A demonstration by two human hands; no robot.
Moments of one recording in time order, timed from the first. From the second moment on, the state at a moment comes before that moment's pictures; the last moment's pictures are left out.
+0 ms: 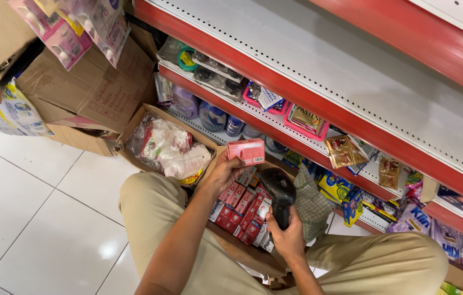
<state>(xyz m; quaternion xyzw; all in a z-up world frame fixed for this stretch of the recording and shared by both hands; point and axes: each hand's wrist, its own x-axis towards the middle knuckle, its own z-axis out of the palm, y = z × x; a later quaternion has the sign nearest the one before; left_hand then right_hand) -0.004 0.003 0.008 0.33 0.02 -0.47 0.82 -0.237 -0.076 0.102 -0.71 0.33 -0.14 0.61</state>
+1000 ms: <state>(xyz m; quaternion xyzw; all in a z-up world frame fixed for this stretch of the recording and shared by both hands) 0.031 -0.003 0.060 0.38 0.21 -0.34 0.83 -0.146 -0.072 -0.138 -0.91 0.17 0.08 0.38</state>
